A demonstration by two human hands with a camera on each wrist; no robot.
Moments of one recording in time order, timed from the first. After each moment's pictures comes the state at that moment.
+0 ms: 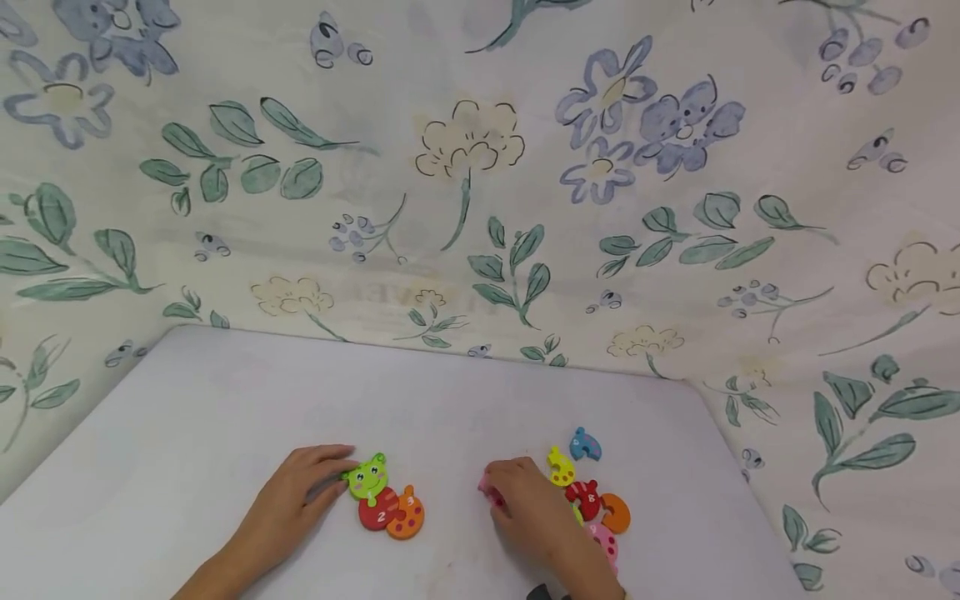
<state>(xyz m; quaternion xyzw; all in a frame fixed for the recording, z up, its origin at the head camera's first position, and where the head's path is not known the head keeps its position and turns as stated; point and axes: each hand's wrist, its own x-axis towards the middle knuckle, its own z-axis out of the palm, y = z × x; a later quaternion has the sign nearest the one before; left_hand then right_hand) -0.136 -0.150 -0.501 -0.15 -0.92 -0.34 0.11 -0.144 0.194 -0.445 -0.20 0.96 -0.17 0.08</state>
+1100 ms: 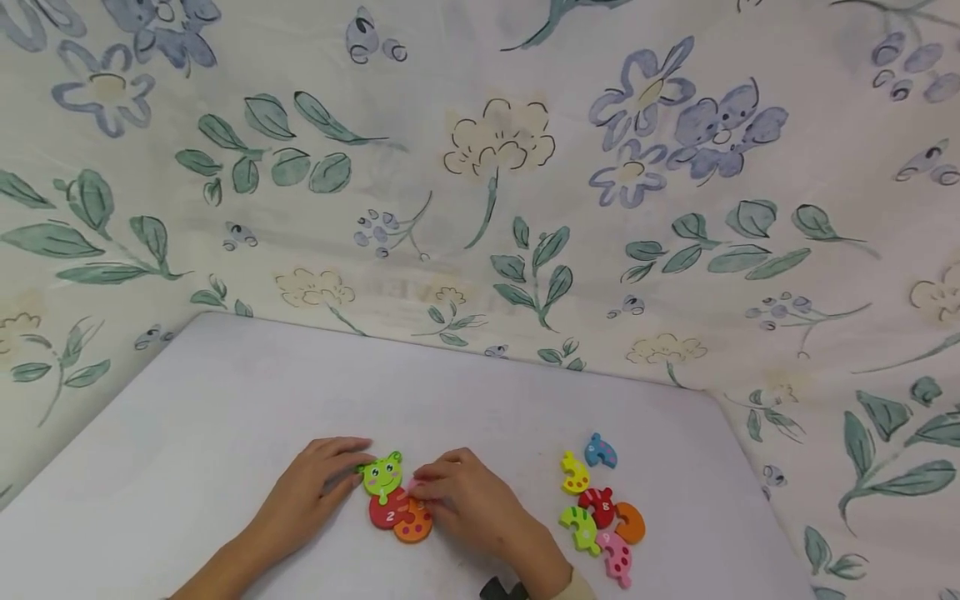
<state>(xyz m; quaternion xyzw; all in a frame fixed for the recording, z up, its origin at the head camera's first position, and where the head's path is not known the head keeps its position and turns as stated) -0.137 -0.154 -0.503 -0.16 -0.92 -0.33 0.13 -0.157 0.121 -0.444 -0.37 0.91 -0.16 0.10</state>
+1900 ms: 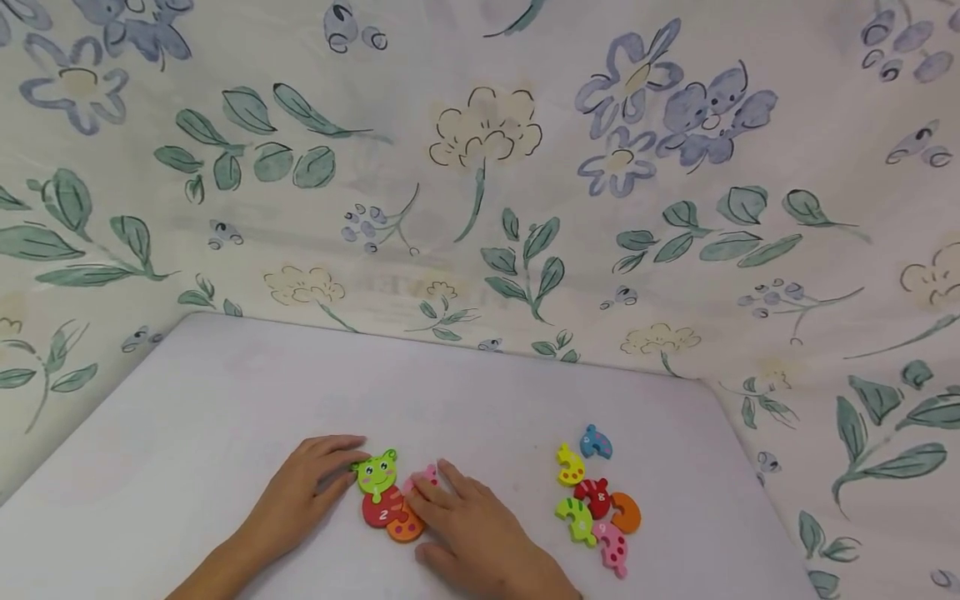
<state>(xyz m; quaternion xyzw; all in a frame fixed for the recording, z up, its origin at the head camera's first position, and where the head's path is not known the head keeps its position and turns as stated) -0.138 -0.152 -0.504 -0.15 -0.93 -0.33 0.12 -0.122 0.129 -0.453 -0.35 0.92 -0.05 0.14</state>
